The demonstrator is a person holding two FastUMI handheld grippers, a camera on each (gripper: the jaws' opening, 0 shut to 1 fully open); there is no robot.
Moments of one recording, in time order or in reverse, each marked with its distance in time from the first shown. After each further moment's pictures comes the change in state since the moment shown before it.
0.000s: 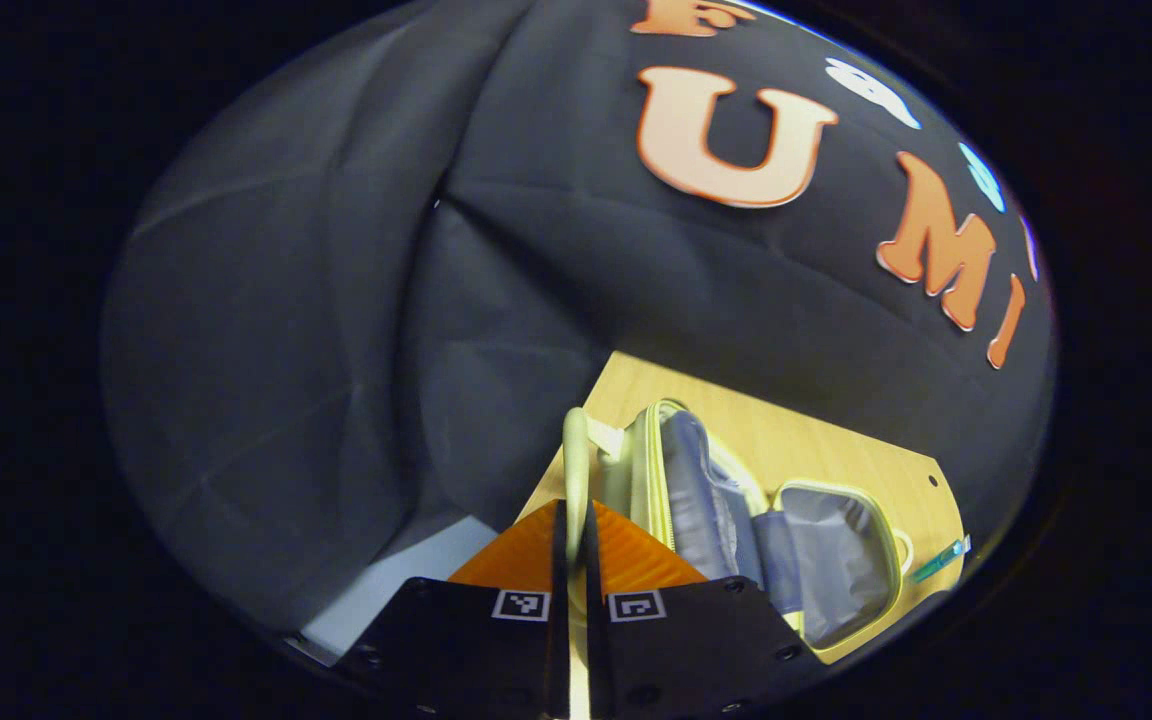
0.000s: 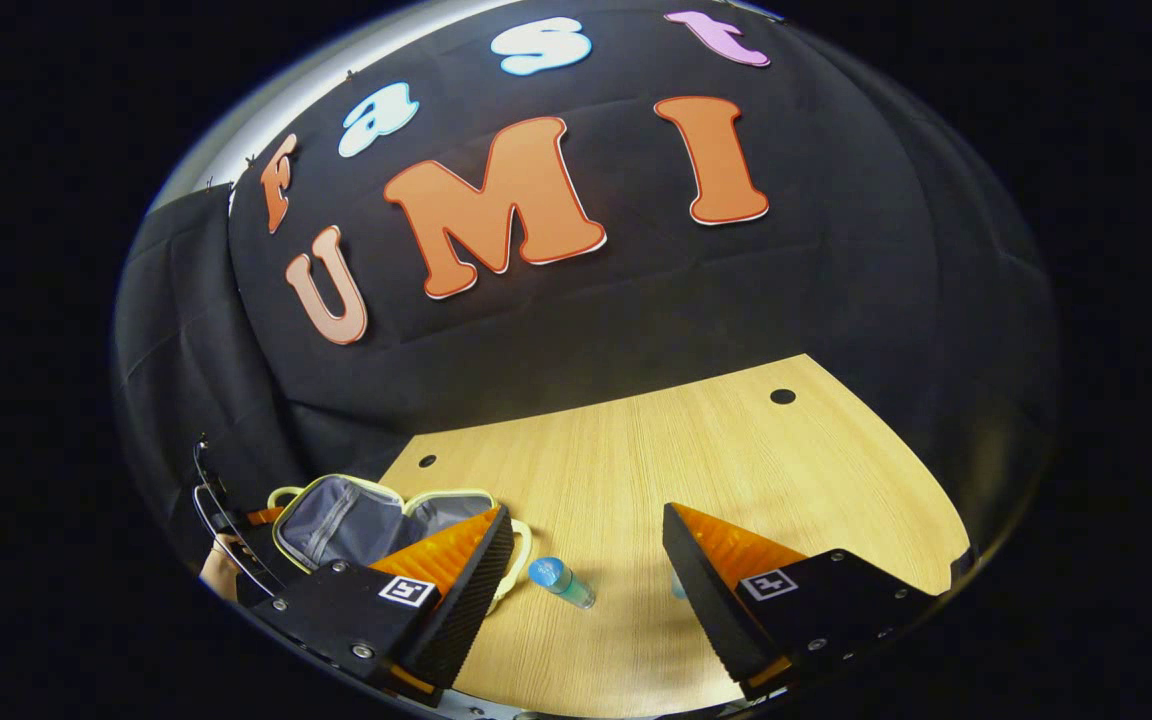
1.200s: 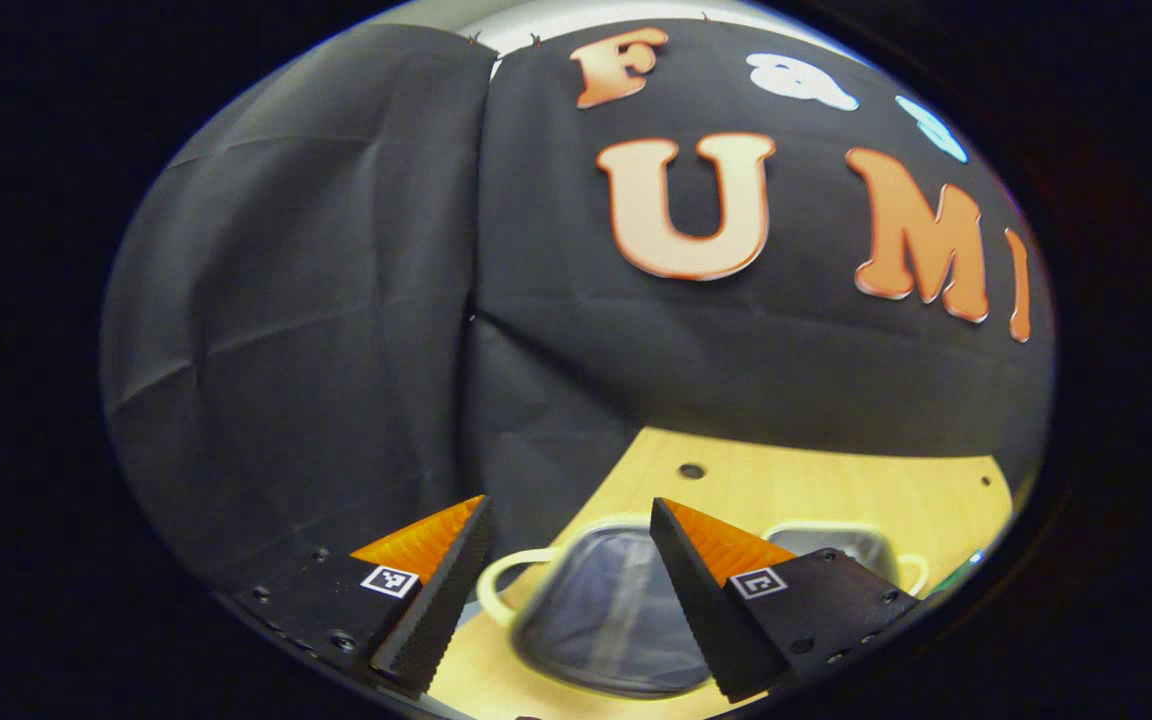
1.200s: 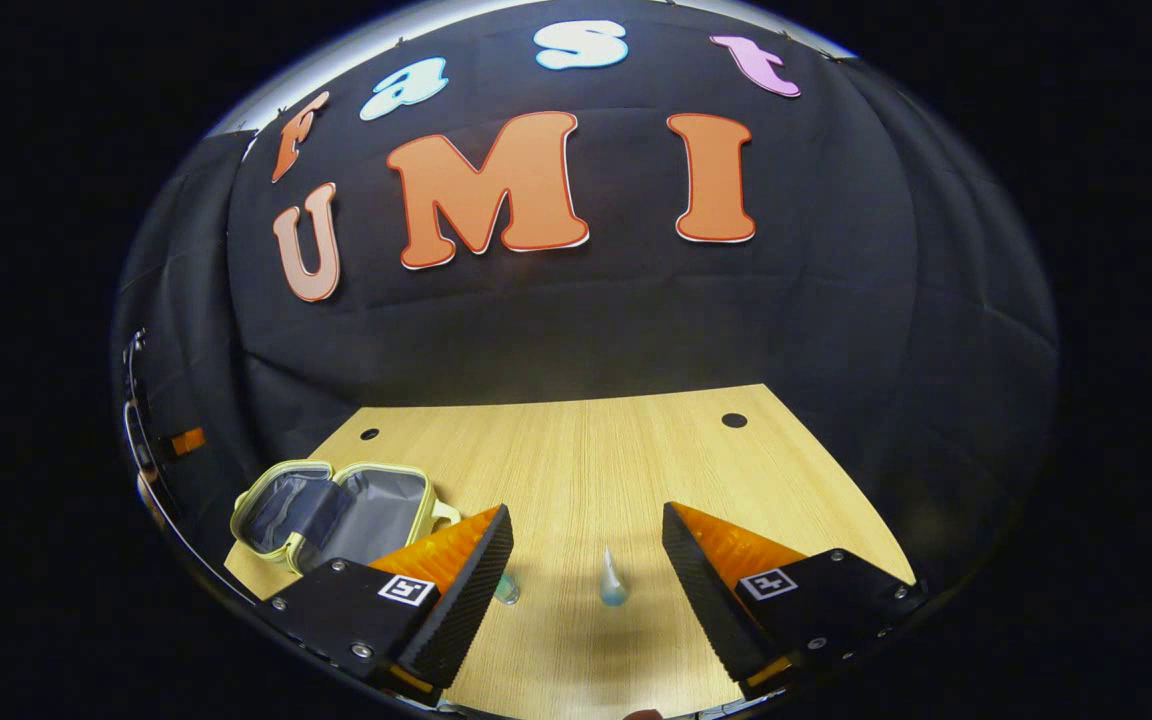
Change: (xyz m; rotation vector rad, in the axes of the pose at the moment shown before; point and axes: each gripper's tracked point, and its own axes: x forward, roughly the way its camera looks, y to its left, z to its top) left arm -0.117 -0.139 0.082 0.159 -0.332 0.173; right arm -0.002 -0.030 -0.013 -0.141 -0.051 -0.098
